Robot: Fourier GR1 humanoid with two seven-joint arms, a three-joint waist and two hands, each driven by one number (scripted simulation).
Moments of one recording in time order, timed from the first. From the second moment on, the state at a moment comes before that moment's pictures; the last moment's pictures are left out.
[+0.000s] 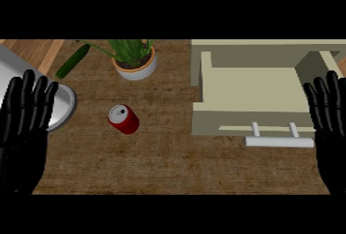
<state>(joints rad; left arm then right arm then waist) -0.01 0.07 -0.02 -2.10 0.01 0.01 0.01 0.00 -0.09 0.01 -2.10 0.00 -0.01 0.02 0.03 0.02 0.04</state>
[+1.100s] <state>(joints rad) -0.13 0.06 -0.10 -1.99 -0.05 0.01 0.39 0.16 -0.09 -0.06 -2.13 -0.02 0.00 0.18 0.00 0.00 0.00</state>
